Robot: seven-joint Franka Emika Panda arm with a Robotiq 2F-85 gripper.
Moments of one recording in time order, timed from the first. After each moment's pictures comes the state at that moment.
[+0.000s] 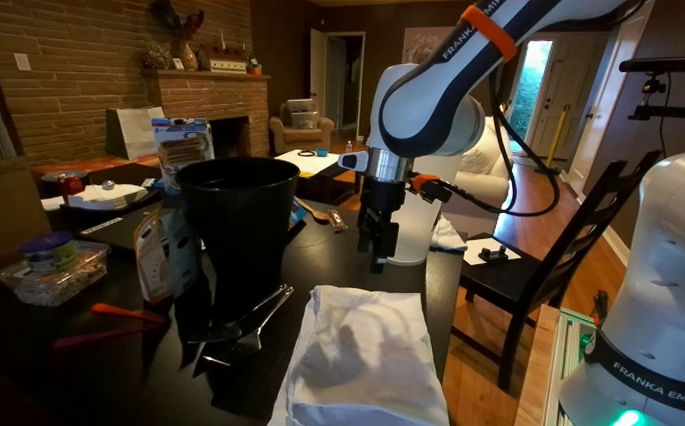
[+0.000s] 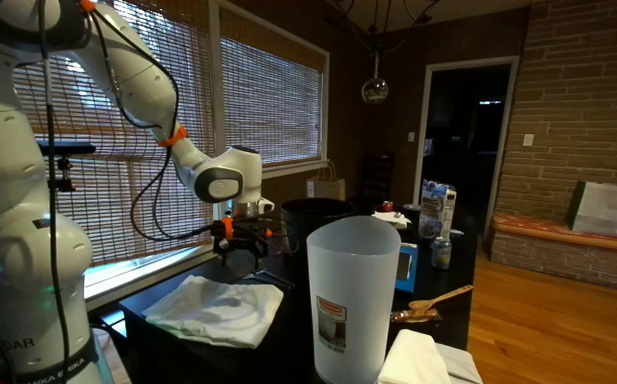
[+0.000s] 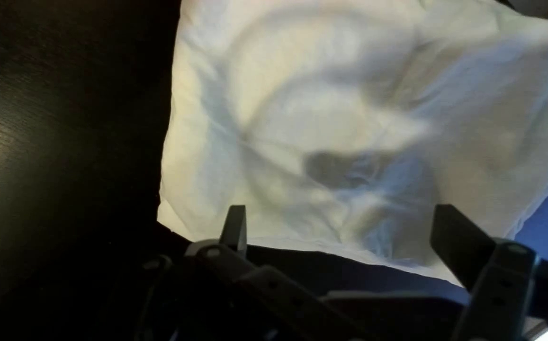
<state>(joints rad) 0.20 -0.17 -0.13 -2.68 0.21 2.54 -0.94</state>
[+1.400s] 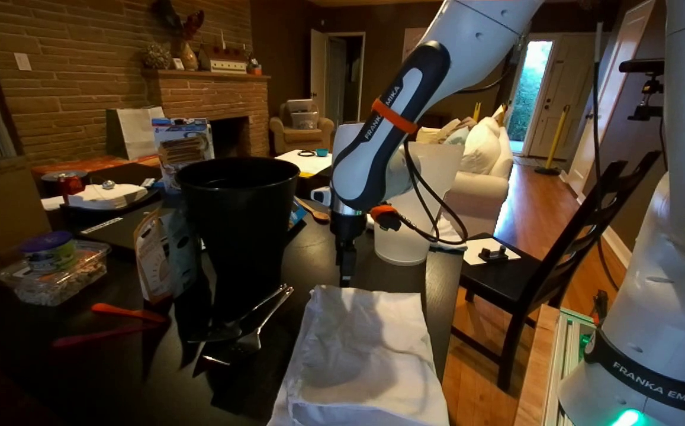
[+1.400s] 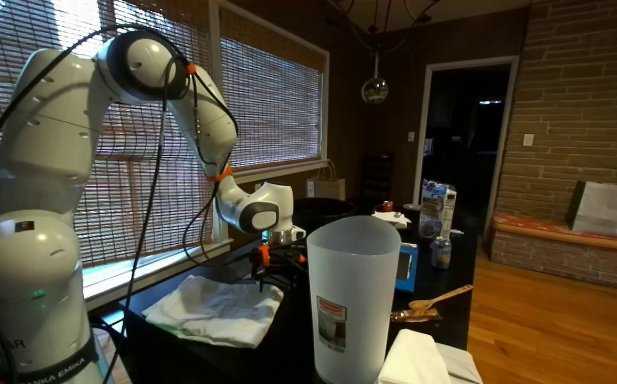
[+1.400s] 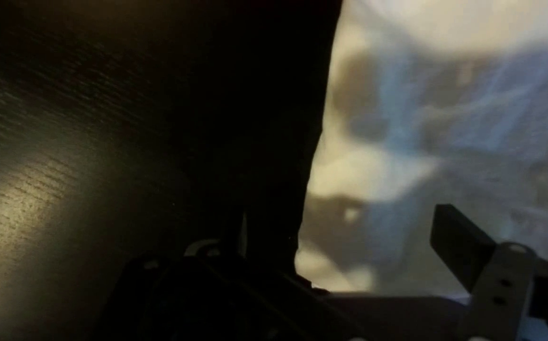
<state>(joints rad) -0.01 0.30 0.00 -2.39 0.08 2.72 -0.82</state>
